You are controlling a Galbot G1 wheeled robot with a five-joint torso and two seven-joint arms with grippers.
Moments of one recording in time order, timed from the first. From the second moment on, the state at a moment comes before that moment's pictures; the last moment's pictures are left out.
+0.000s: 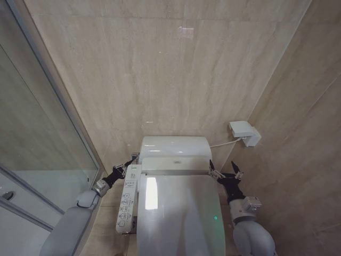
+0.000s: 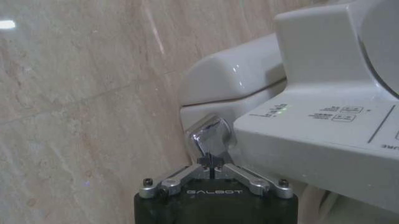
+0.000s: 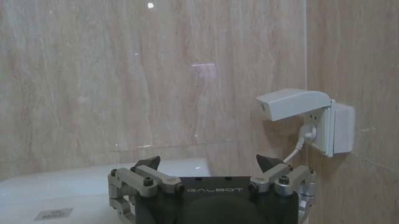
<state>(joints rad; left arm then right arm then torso) 0.70 -1.15 -0.27 -0.92 -0.11 -0.59 0.52 -1.44 1.48 0.61 2.06 0.21 -0.04 0.04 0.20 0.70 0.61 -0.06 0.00</state>
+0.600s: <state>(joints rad) 0.71 -1.15 -0.29 -0.91 -0.12 -0.59 0.53 -1.44 1.48 0.61 2.06 0.21 -0.04 0.04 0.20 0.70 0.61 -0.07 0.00</state>
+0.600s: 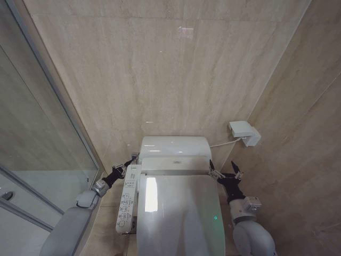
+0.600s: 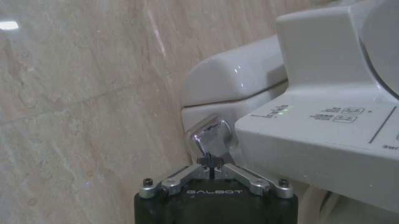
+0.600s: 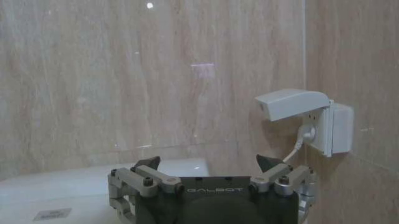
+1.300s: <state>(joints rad) 0.93 -1.16 -0.39 -1.22 -0.22 -0.44 0.12 -1.44 1.48 0.61 2.06 0.21 -0.04 0.04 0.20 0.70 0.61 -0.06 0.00</state>
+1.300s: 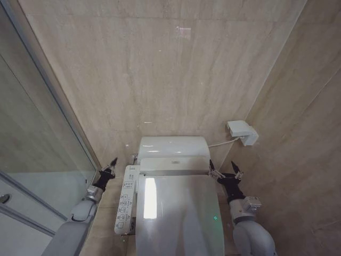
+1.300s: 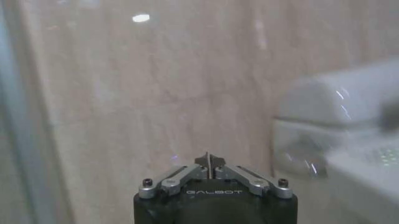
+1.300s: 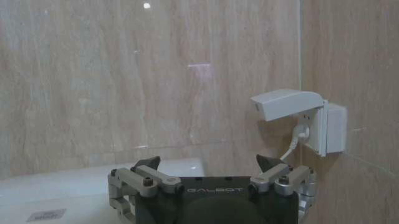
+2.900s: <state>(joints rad) 1.59 -1.24 -0.75 -2.04 -0.38 -0.23 0.03 -1.44 1.48 0.61 2.06 0.21 -0.04 0.04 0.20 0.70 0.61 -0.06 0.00</state>
